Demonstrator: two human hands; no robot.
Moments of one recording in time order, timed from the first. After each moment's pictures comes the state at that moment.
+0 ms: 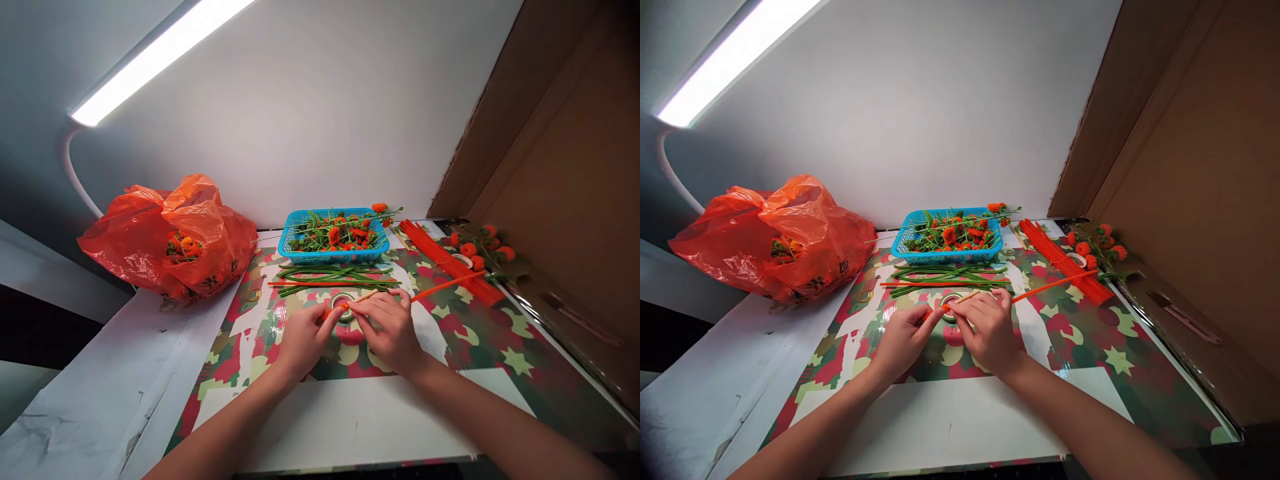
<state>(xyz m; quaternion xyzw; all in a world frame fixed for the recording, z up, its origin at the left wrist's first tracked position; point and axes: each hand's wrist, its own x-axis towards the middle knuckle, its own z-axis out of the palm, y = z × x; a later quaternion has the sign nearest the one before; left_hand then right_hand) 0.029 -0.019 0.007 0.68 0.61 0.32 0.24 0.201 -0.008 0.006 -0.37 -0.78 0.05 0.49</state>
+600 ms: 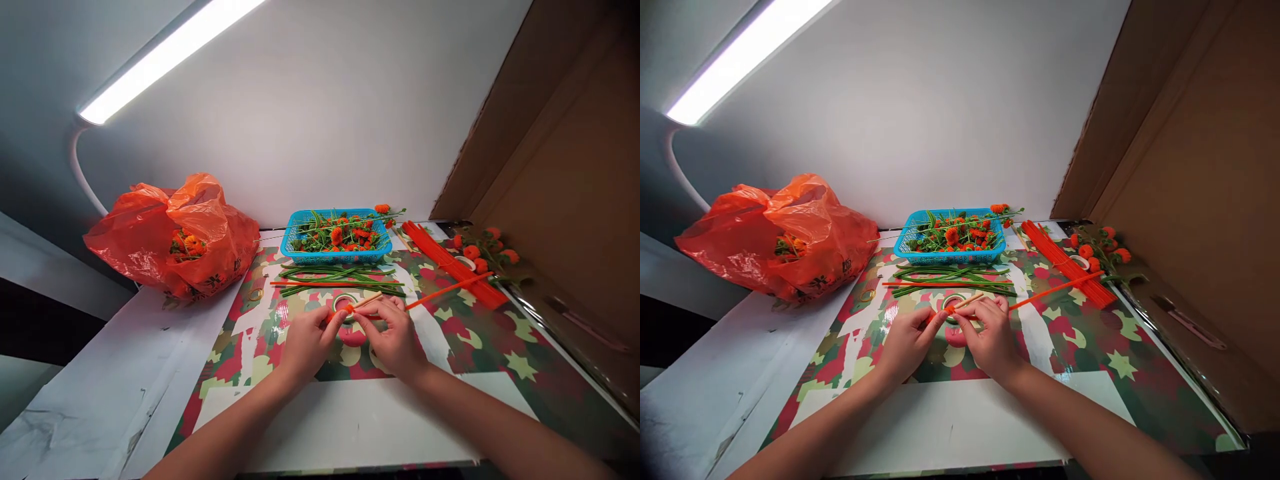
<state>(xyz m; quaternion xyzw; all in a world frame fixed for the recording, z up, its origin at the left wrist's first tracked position) 0.032 -0.023 0.004 0.67 0.62 0.33 0.24 0.196 -0.011 0.002 -0.41 -0.73 0.18 0.51</state>
